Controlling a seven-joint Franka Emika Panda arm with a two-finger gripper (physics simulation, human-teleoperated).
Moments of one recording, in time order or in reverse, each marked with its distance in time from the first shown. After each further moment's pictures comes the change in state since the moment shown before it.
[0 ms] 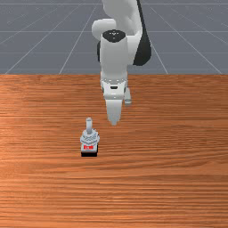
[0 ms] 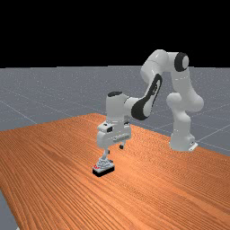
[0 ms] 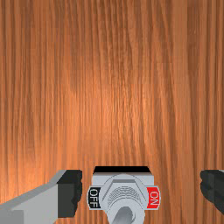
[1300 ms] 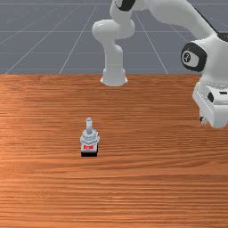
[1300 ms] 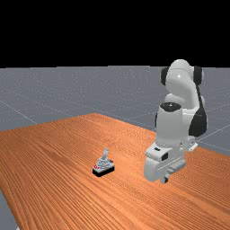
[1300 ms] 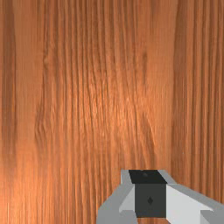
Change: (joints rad) arm 0.397 0.312 0.086 0.514 -0.075 -0.199 0.497
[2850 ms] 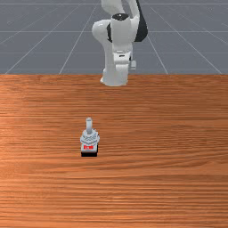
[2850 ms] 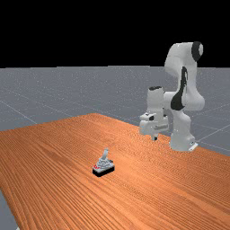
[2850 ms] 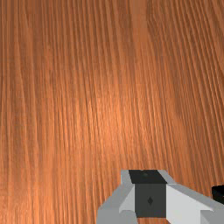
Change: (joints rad) arm -0.008 -1.004 -0.386 -1.405 0.066 0.474 -0.298
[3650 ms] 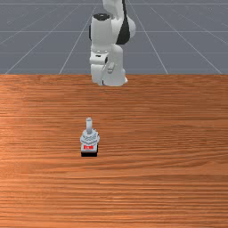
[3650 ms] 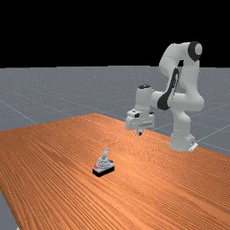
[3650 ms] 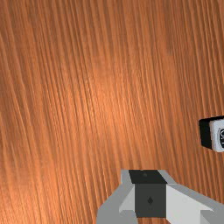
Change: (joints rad) arm -0.243 0.017 -0.044 0.020 -0.247 -0.010 -0.019
